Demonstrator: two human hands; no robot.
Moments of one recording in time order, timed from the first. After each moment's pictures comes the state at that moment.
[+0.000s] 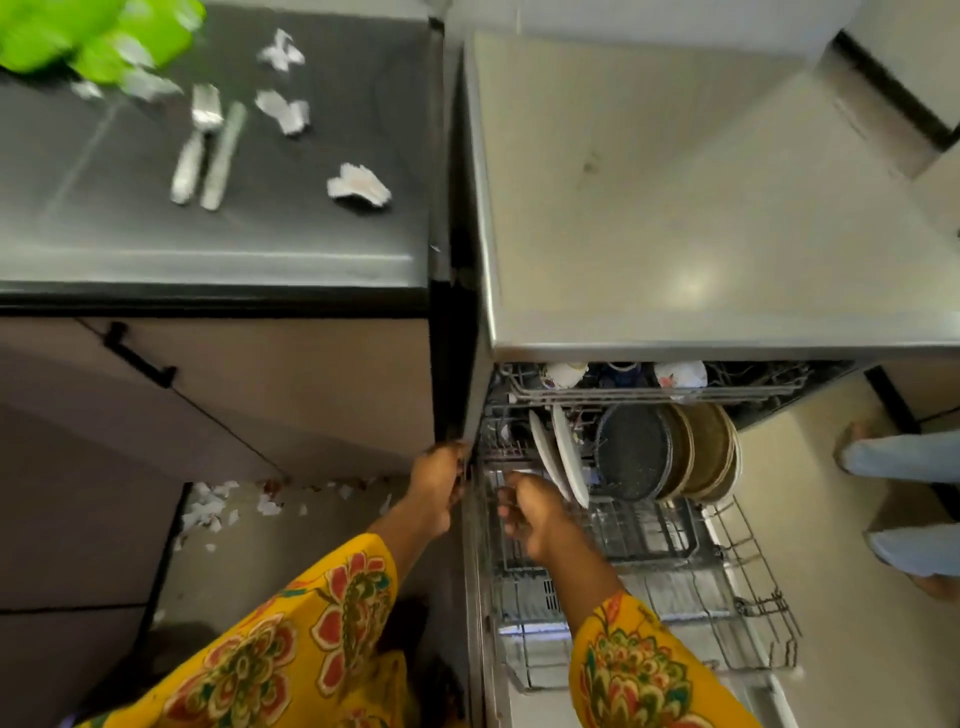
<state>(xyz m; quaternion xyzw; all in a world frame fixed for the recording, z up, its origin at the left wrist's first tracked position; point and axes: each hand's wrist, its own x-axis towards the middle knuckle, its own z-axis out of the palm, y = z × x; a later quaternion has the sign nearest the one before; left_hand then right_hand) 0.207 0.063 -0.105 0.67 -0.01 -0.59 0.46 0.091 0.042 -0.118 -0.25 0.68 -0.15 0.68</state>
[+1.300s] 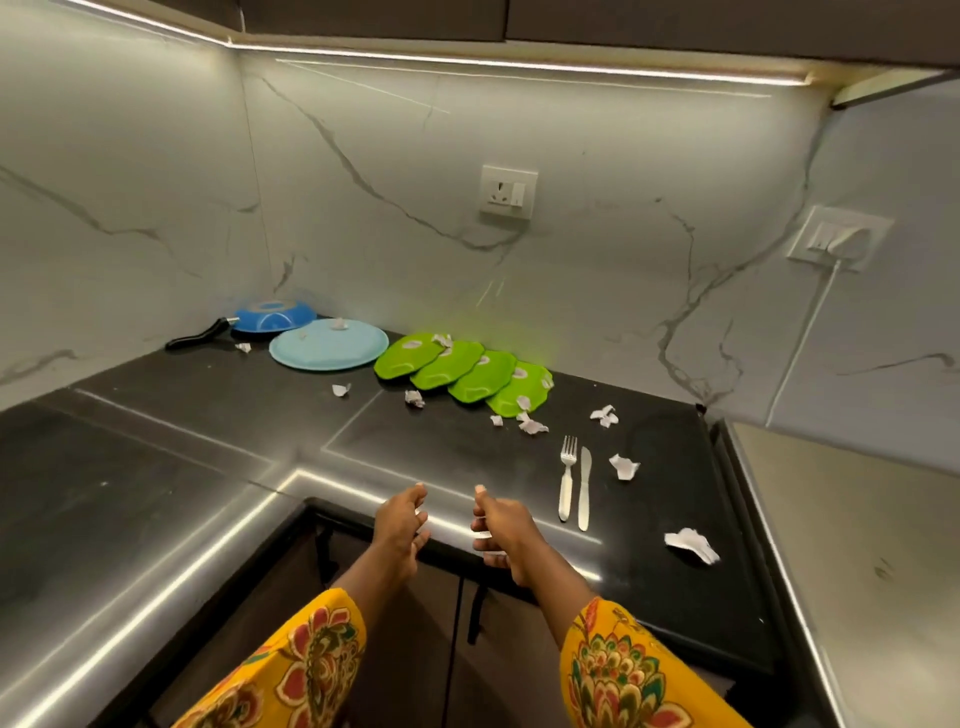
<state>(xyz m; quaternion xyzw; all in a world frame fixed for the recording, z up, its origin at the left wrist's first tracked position) 0.618 0.141 0.102 0.58 -0.01 -0.36 0.73 0.516 0.059 0.123 -0.62 0.45 -0.12 0.63</state>
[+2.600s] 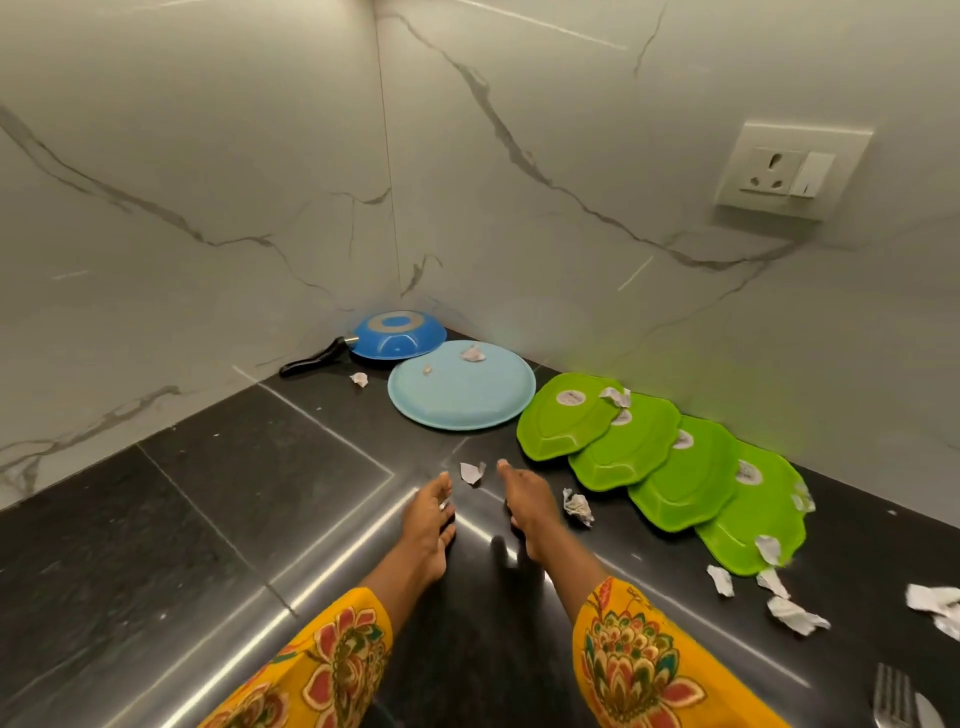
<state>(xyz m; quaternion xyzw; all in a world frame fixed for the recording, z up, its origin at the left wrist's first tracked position) 0.916 0.072 0.104 0.57 0.11 -0.31 0.75 0.883 -0.037 0.093 -0.69 0.39 -0.11 0.60</state>
